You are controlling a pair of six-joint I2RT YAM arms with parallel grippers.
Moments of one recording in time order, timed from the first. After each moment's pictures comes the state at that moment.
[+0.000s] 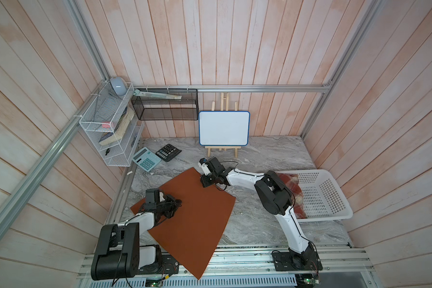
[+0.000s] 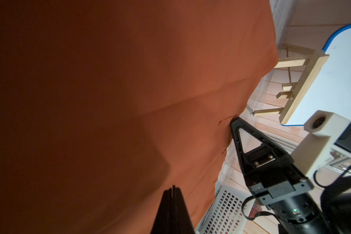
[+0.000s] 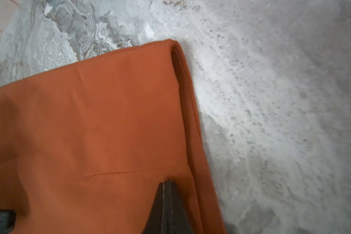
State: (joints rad) left arm 0.06 1.31 0.30 0.15 0.58 -1.11; right arm 0.79 2.31 1.66 -0.20 -0.19 0.29
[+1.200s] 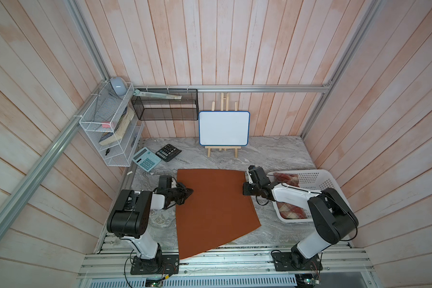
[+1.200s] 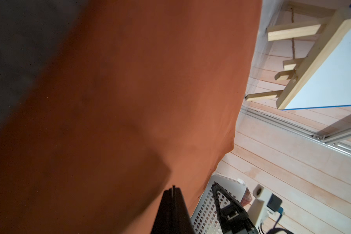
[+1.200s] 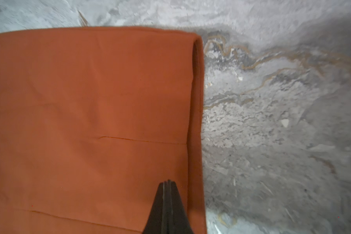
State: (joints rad) left arm -0.09 1.69 0.55 0.34 0.65 -1.20; right arm 0.55 1.61 0.84 -0.16 -0.01 0.47
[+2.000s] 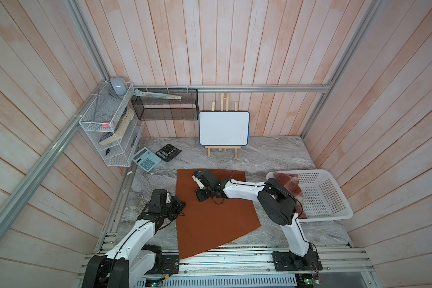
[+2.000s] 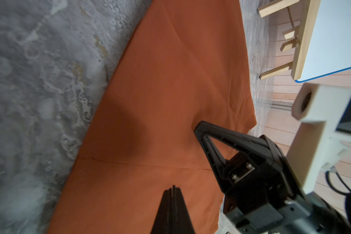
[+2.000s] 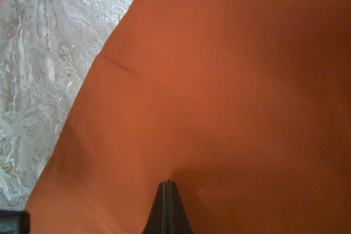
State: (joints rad) left arm -0.14 1.02 0.33 -0.13 0.43 -1.02; right arm 0.95 2.18 1.51 -0.24 -0.12 0.37
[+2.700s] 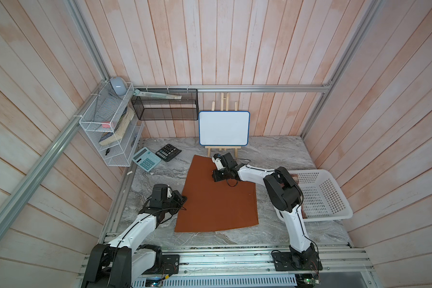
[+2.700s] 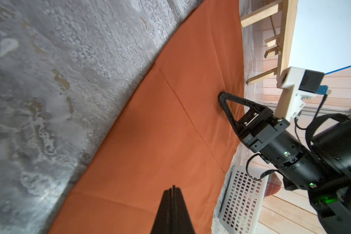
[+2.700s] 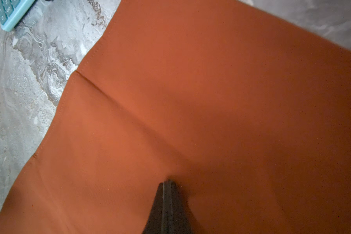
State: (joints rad) left arm -0.14 1.11 0.39 -0.06 0.44 -1.02; right arm 0.66 2.24 1.55 -0.19 -0.24 0.32
